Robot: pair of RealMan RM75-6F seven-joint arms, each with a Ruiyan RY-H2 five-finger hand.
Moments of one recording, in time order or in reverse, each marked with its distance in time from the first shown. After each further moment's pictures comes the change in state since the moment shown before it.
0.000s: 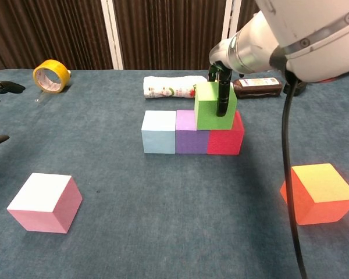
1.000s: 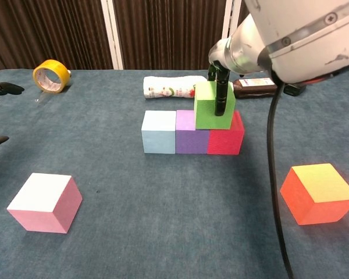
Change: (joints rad) left arm 0.005 -0.012 -0.001 0.030 0.009 -0.003 -0.037; right arm -0.036 -0.052 0.083 0.027 -0.025 0.048 -0.075
